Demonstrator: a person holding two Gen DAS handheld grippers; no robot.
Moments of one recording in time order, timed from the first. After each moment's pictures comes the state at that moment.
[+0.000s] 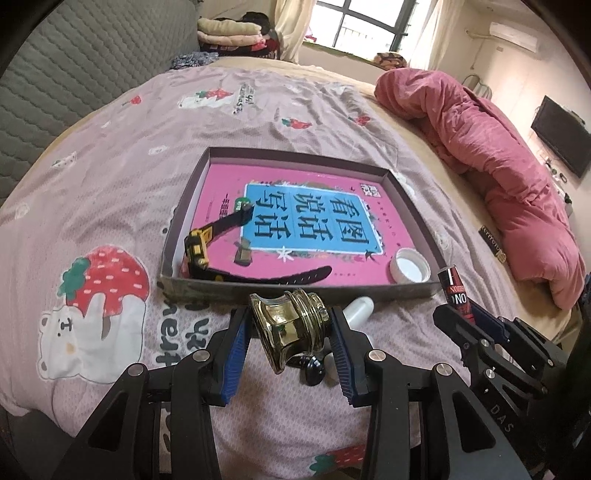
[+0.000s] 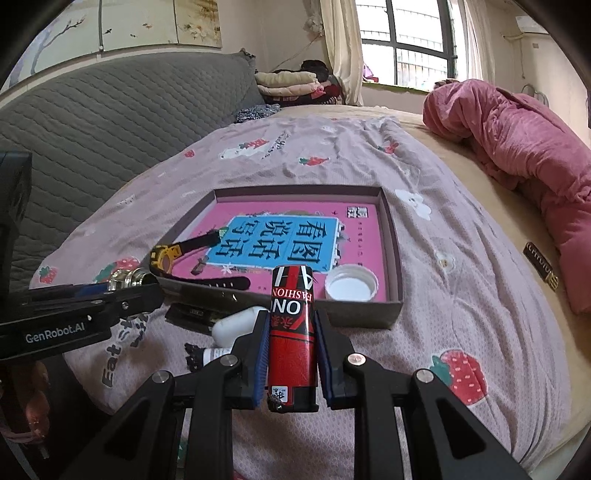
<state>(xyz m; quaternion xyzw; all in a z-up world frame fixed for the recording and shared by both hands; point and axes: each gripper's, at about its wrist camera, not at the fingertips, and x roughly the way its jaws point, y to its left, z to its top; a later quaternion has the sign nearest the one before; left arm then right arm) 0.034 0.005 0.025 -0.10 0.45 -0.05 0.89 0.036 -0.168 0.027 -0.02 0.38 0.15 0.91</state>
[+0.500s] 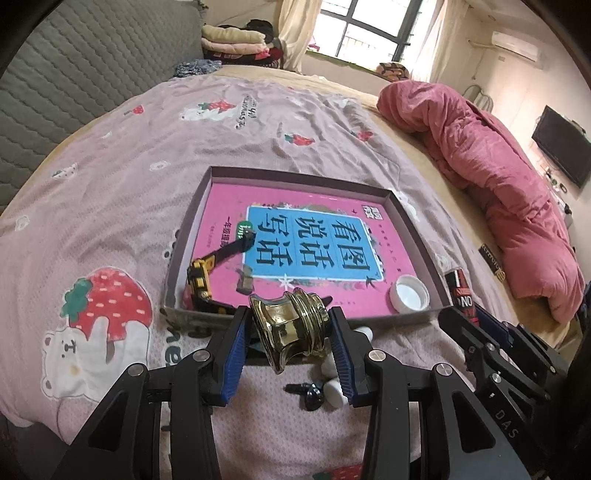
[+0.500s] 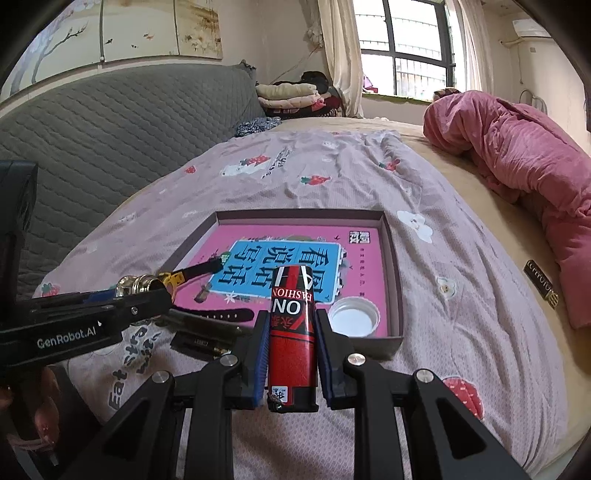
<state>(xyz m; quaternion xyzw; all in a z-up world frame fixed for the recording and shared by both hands) 0.052 0.012 0.038 -0.11 0.43 -0.04 0.89 0.049 -0.166 0.041 -0.01 0.36 0.14 0.92</state>
